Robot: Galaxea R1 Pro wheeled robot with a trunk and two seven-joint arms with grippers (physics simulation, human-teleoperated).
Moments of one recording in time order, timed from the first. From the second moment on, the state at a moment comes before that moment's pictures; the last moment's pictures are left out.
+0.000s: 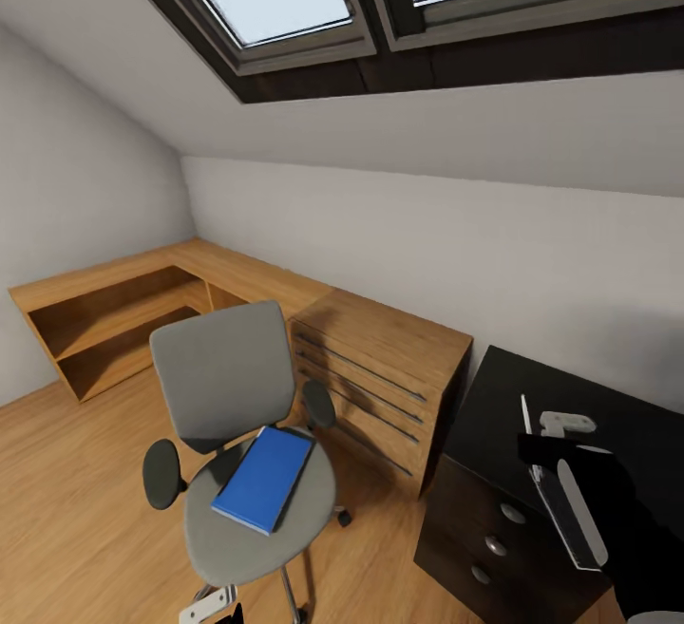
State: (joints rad) left arm -0.01 -0.01 -0.23 -0.94 0.50 -0.01 0.41; right arm -0.41 -0.21 -0.14 -1.28 -0.10 0.76 -0.05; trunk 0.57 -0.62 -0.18
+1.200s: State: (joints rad) left arm 0.07 -0.01 -0.60 -1.57 0.46 0.25 0.61; right arm -0.42 -0.21 -0.13 -1.07 -0.11 0.65 0.03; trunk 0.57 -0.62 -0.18
